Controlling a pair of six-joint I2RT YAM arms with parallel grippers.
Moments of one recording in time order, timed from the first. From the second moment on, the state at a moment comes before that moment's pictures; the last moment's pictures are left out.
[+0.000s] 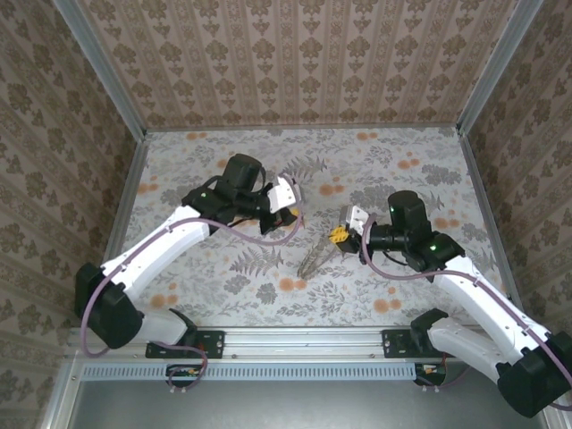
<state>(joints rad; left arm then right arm) -0.71 1.35 1.18 -0.56 0.62 0.58 0.43 0.93 0.74 -0.37 -0.73 -0.51</state>
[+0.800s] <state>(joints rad) -0.76 1.25 1.01 -0.37 0.81 0.82 0.50 1.08 0.80 -0.37 -0.87 -0.49</state>
